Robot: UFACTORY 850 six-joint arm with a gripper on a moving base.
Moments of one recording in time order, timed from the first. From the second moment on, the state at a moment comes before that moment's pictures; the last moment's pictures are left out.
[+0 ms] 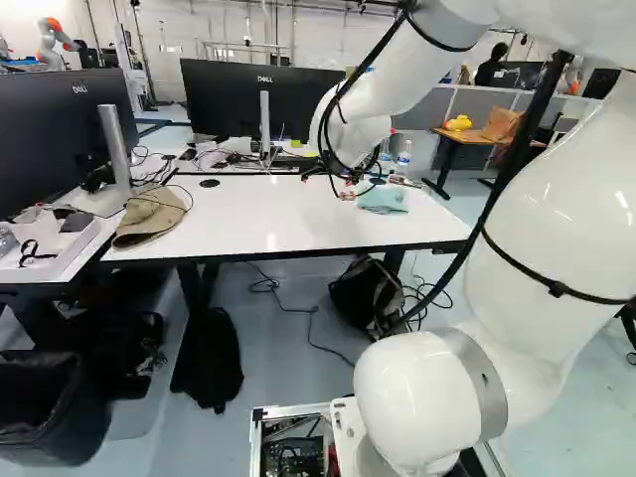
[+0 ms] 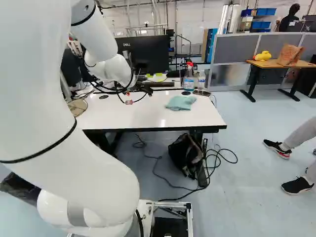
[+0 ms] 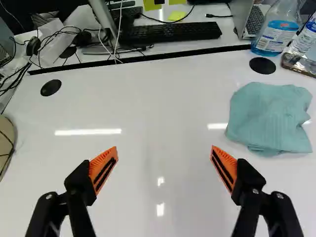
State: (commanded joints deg) arm 4.8 1.1 -44.3 6.9 1.6 0.0
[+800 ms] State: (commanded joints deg) arm 4.1 3.1 -39.0 6.0 8.3 0.0
